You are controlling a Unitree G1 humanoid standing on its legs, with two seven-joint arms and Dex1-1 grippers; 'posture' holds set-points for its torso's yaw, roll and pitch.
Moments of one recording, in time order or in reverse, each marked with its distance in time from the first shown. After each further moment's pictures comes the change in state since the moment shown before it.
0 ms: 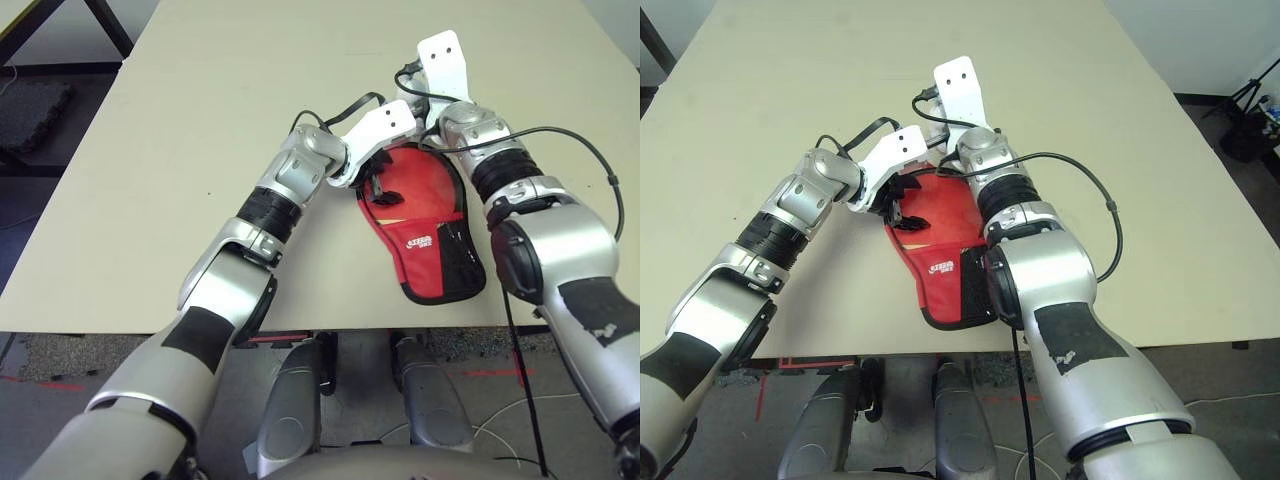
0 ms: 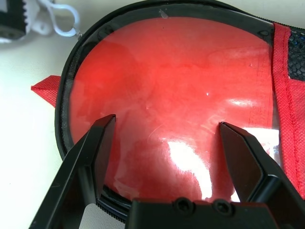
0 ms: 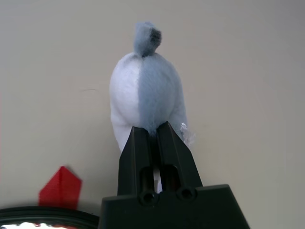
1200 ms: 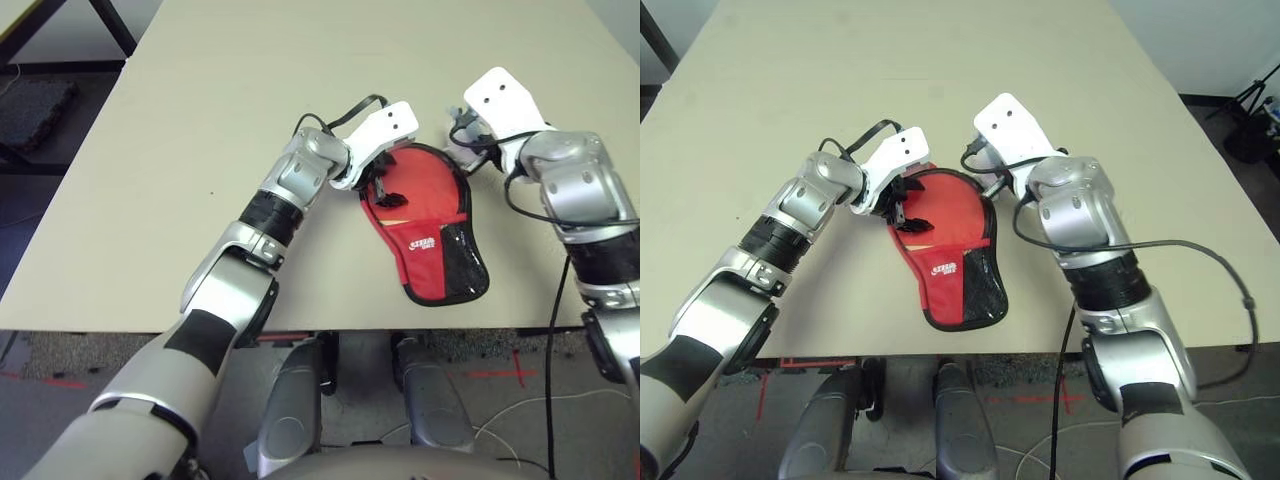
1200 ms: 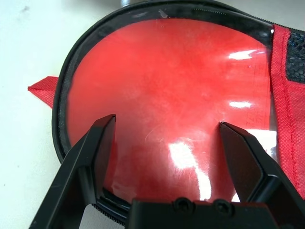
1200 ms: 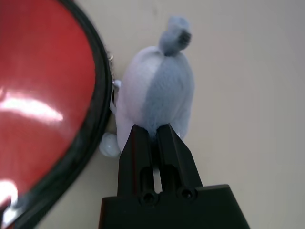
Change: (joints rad) left arm 0.015 -0.012 -0.004 -0.019 -0.003 0.000 -0.007; right arm 0.626 -0.516 0.210 -1.418 -0.062 0.801 0.582
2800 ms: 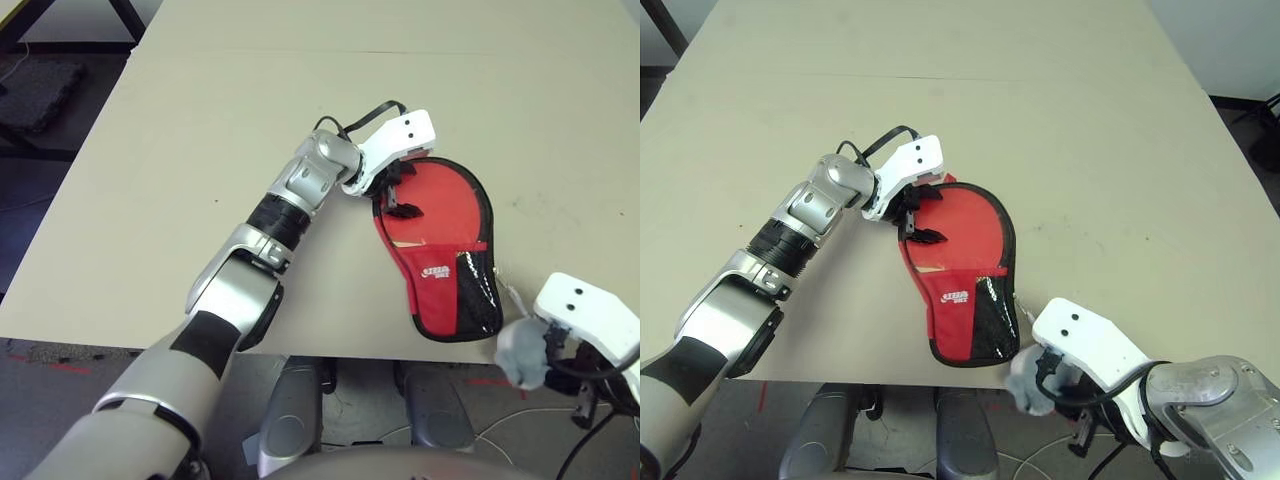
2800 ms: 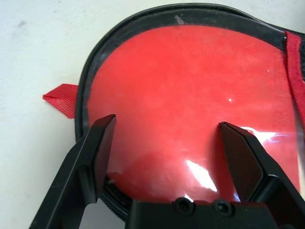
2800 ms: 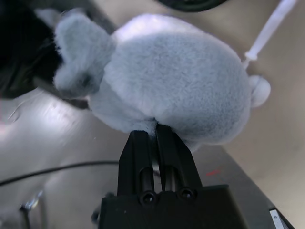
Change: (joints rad) left arm 0.006 -0.019 -0.026 -0.039 -0.039 -0.002 -0.046; right arm 1.080 -0.550 -0.620 -0.856 0.919 0.419 0.126
